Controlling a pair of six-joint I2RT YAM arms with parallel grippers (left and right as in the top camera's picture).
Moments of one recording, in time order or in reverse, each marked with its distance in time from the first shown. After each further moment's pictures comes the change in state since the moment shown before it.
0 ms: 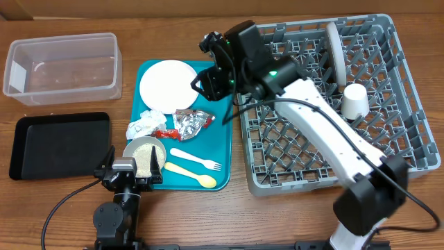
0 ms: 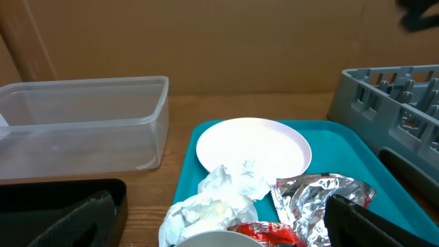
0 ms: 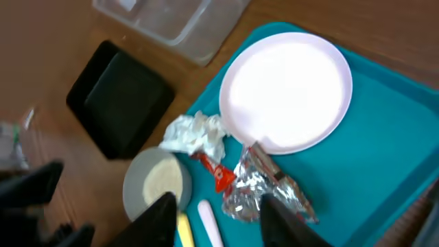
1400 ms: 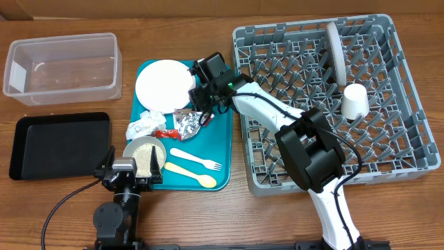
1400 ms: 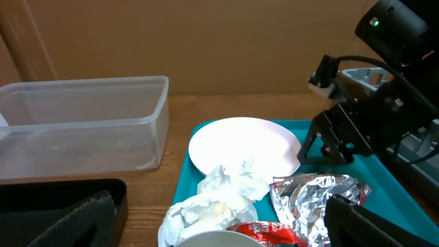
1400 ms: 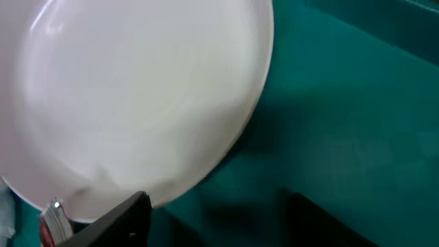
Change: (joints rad) left arm 0.000 0.000 0.000 0.000 0.000 0.000; right arm 0.032 0.438 0.000 0.295 0.262 -0.045
